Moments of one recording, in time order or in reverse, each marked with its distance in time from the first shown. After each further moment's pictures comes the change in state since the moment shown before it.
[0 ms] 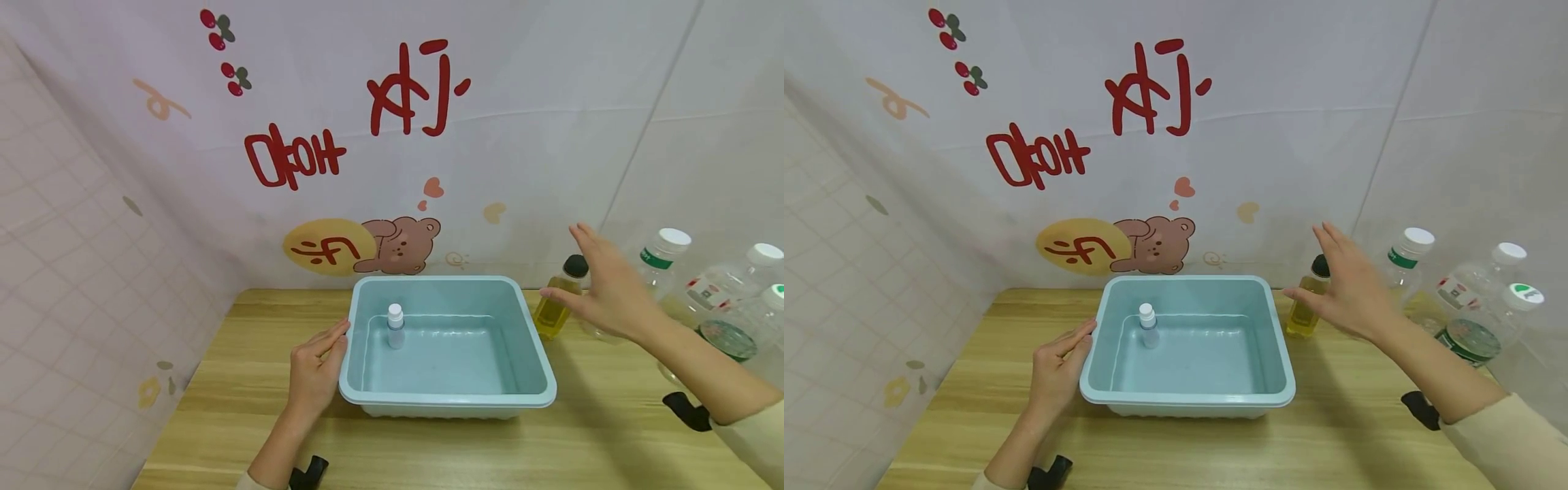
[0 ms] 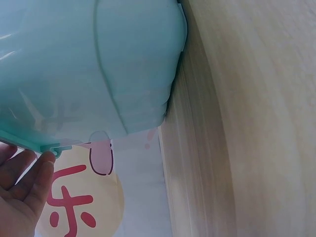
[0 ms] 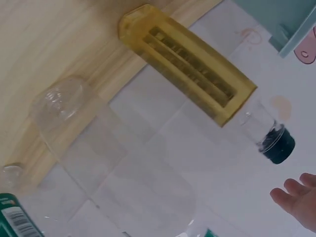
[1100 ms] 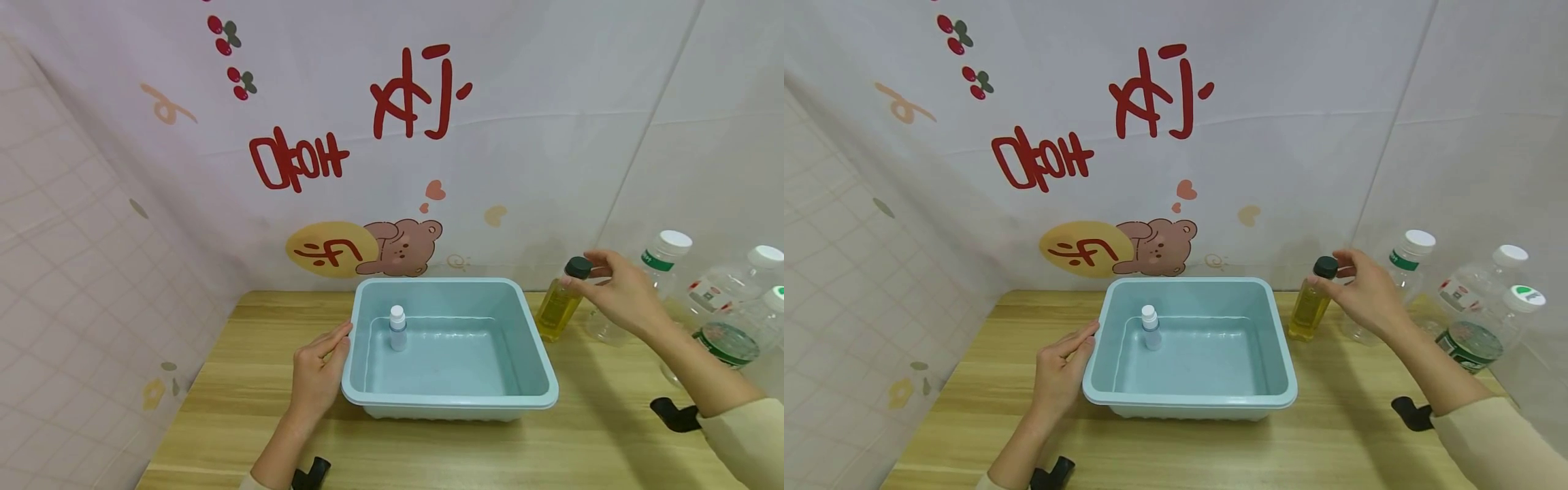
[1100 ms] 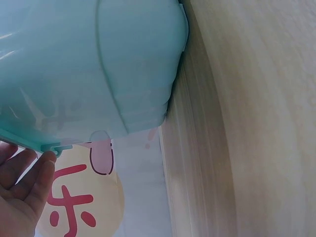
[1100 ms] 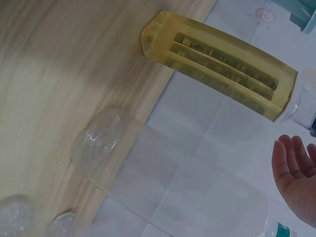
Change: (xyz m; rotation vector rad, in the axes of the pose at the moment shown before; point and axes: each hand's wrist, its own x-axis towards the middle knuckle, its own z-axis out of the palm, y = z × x) left_hand -0.002 0.001 -0.002 -0.030 -0.026 -0.034; right_hand -0.010 0.037 0.011 0.204 -0.070 0.349
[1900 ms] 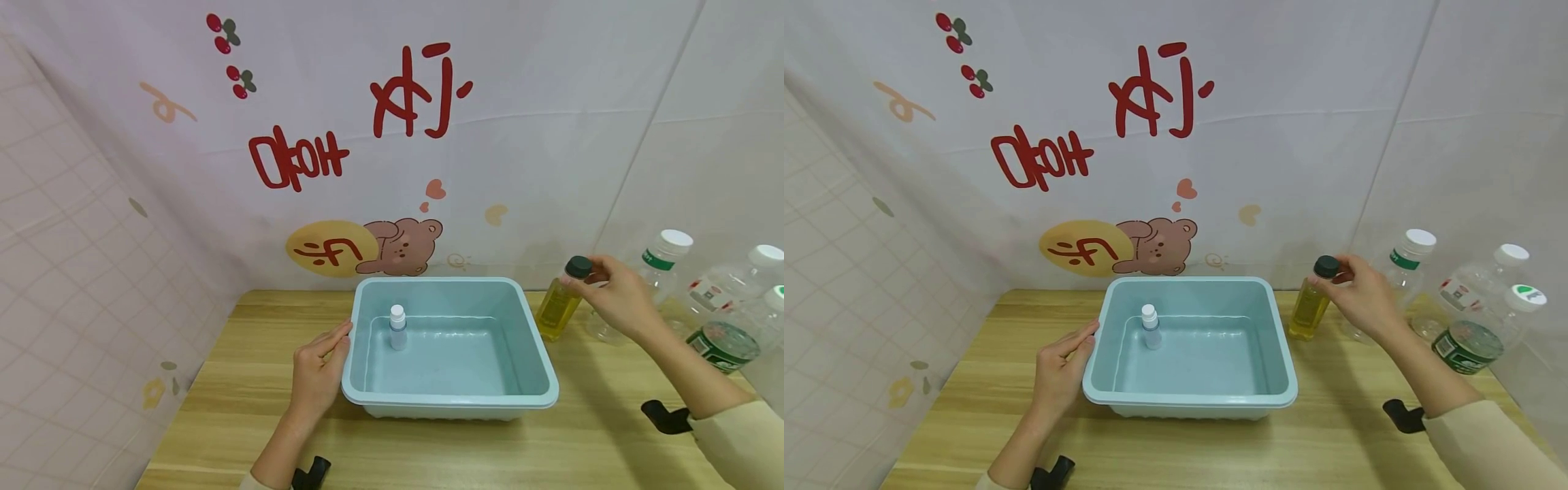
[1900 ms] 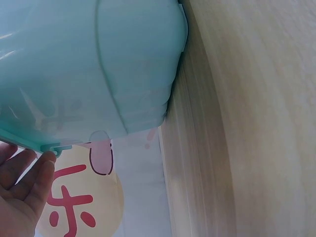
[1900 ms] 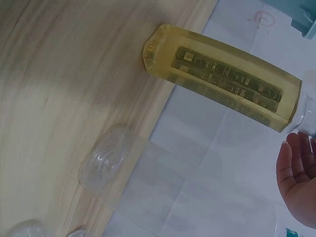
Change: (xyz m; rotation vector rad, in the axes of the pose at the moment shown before) left_hand 0.000 -0.001 0.000 -0.002 -0.001 -0.001; right_hand -0.001 0.004 0.009 0.036 0.078 -0.059
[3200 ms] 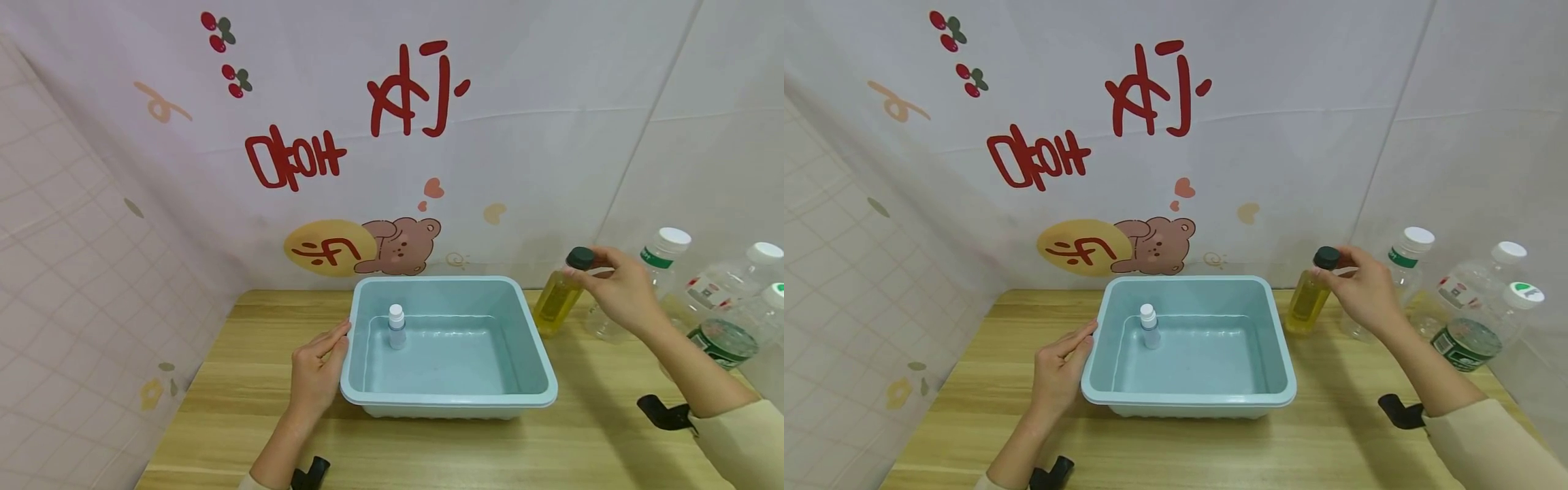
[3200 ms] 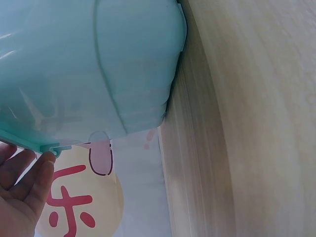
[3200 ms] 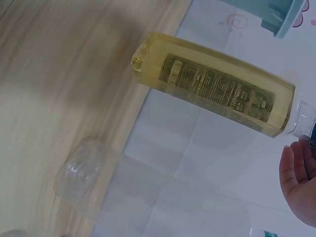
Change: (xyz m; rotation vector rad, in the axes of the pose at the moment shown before) left_hand 0.000 0.000 0.001 0.010 0.011 0.001; right_hand 0.001 -0.012 -0.007 0.068 0.079 -0.023
